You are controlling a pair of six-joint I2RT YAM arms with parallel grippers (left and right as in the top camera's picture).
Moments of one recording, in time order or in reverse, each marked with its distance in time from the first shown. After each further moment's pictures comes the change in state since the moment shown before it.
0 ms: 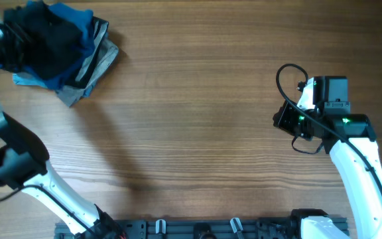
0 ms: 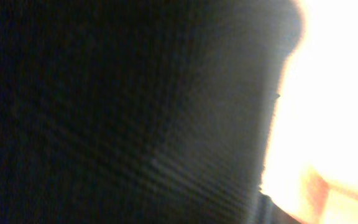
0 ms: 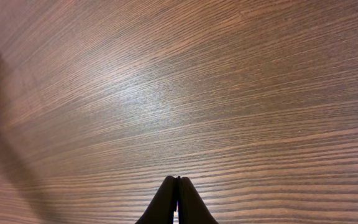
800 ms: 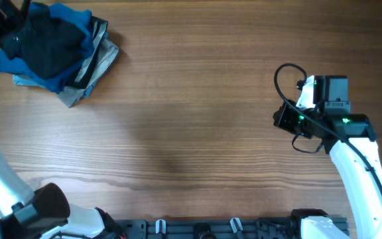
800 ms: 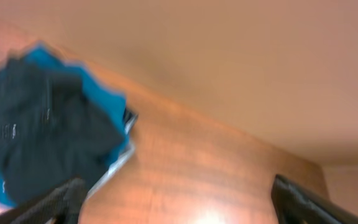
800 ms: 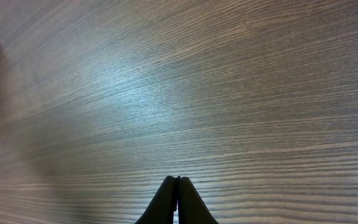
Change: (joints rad) left arm -0.075 -0.468 0.132 -0.182 -0.022 0.111; right arm 0.000 0.000 0.000 0.017 0.000 -0.048
